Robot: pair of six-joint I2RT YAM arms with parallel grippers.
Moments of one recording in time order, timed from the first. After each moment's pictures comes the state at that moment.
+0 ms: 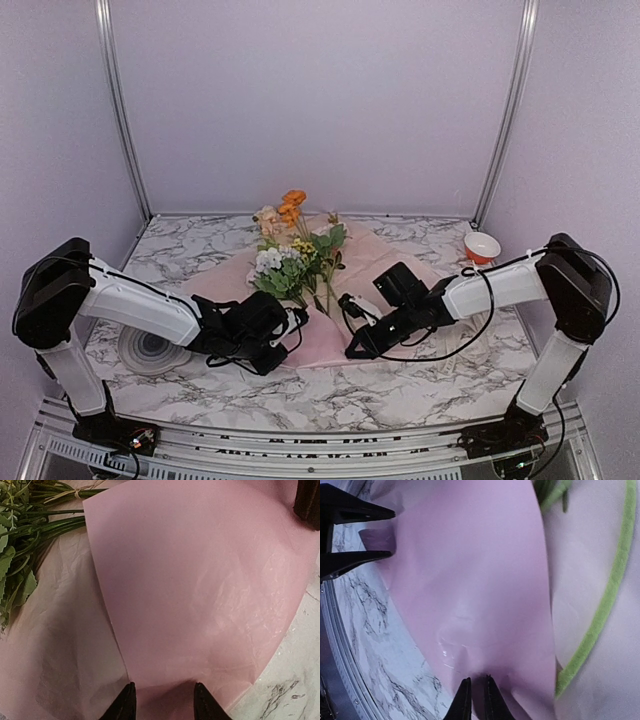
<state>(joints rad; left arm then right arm) -1.06 1.75 0.88 -0.15 -0.21 -0.04 0.77 1.70 0.85 -0.15 -0.47 0.21</state>
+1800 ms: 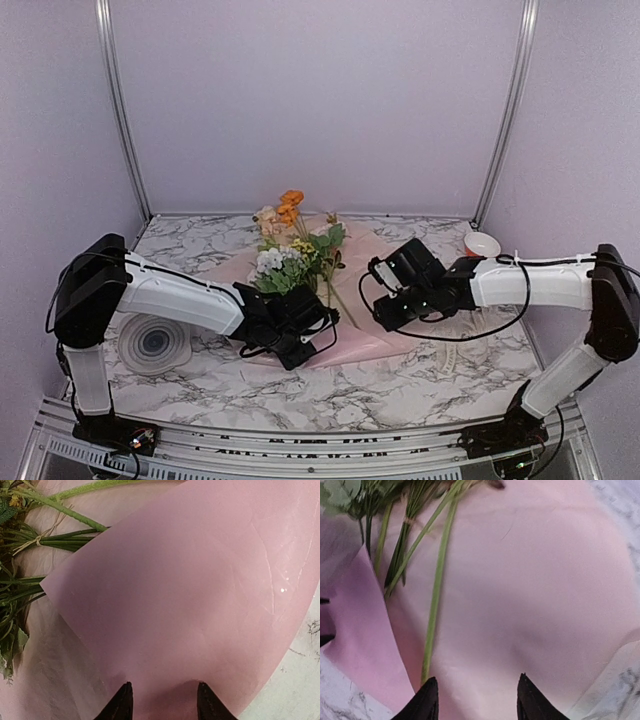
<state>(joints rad) -1.11 1.95 1.22 -0.40 -0.26 0.00 0.78 1.52 0.91 -0.40 0.13 0.23</state>
